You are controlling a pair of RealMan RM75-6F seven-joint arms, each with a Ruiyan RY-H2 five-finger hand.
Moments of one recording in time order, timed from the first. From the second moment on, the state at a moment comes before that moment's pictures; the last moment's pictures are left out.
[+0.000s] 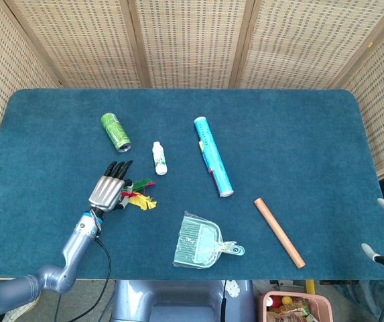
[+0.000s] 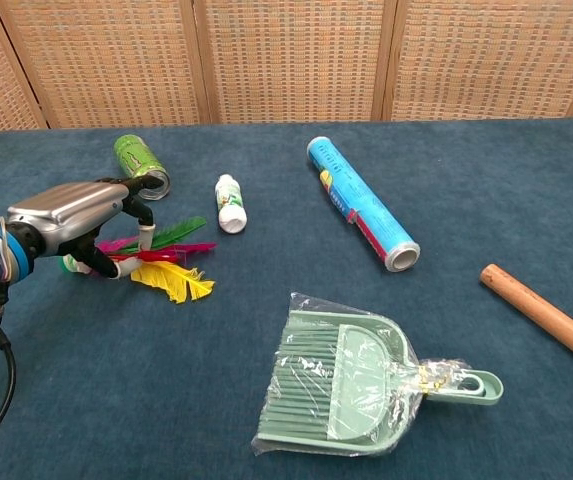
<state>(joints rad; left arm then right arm) -0.62 -1.71 -0.18 -1.22 1.26 0.99 0.31 -0.02 -1.02 0.09 -1.65 -1.47 1.55 0.05</state>
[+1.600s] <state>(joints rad) -0.54 -1.42 -0.25 -1.32 1.24 0.93 -0.50 -0.02 -1.02 0.08 -1.67 -1.49 1.57 0.03</state>
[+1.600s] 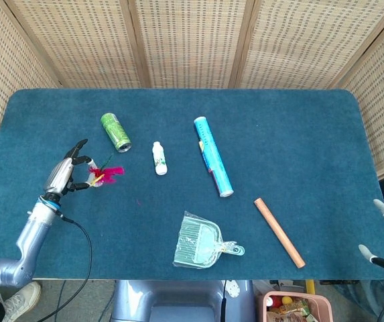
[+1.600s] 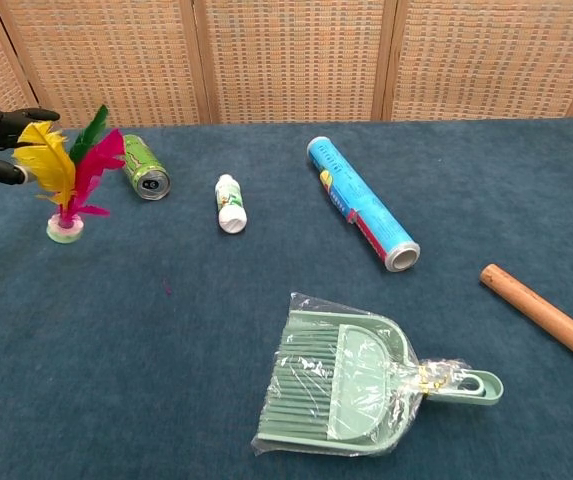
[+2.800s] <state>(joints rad) -0.51 -1.49 -0.18 -1.14 1.29 0.93 -0.67 -0.03 -1.01 0.07 -1.68 -1.51 1.59 0.05</state>
